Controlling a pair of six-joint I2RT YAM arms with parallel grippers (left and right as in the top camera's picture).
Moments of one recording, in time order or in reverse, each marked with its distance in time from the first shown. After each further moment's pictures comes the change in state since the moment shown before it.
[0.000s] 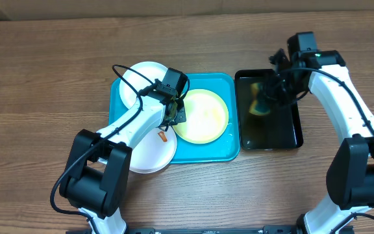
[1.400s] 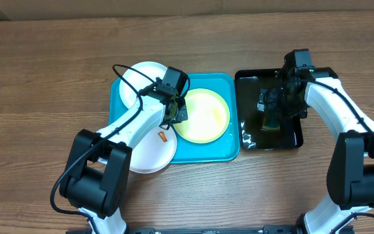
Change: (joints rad) left arm 0.000 0.000 0.003 0.035 0.031 -0.003; right arm -0.001 0.000 -0.189 0.181 0.225 -0.001
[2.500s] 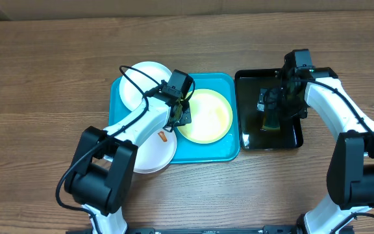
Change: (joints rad) left arm -0.031 0.034 -0.003 0.015 0.000 0.000; right arm 0.000 0.000 0.000 -0.002 0.000 0.000
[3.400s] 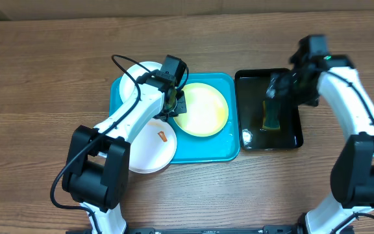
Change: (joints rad) left arm 0.062 0.009 0.166 -0.198 0.037 0.035; right arm -0.087 0.000 0.197 -0.117 0.000 0.000
